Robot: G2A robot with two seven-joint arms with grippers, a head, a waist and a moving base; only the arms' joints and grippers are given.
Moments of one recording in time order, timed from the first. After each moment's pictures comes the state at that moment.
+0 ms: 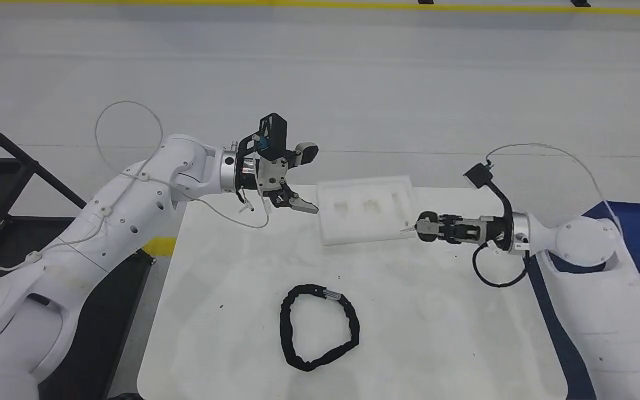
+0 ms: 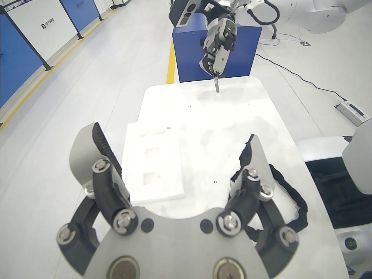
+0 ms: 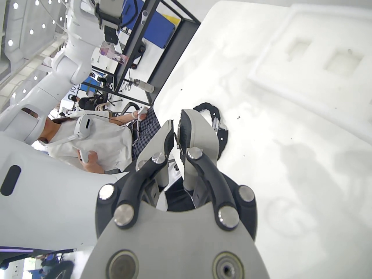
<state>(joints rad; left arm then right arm) 0.34 -0.80 -0.39 -1.28 0.71 -1.01 0.12 -1.08 -1.03 1.40 -1.51 0.15 -0.37 1.27</state>
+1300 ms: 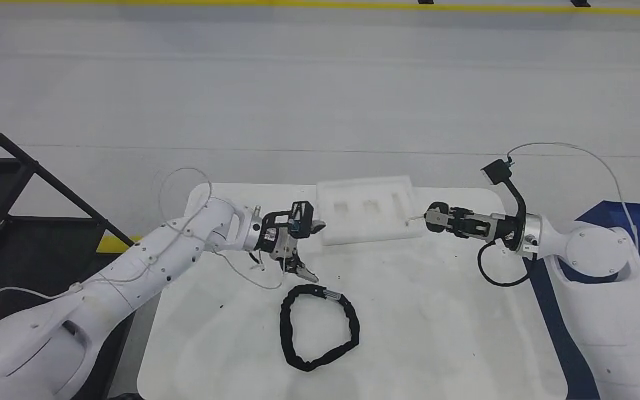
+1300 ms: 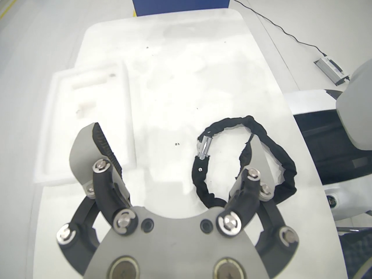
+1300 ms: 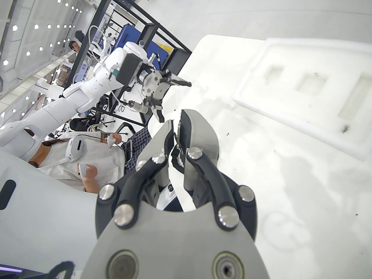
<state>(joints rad) 0.57 -0.85 -0.35 -1.29 1.04 -1.00 0.14 -1.13 -1.02 1.44 -1.55 0.15 -0.38 1.19</state>
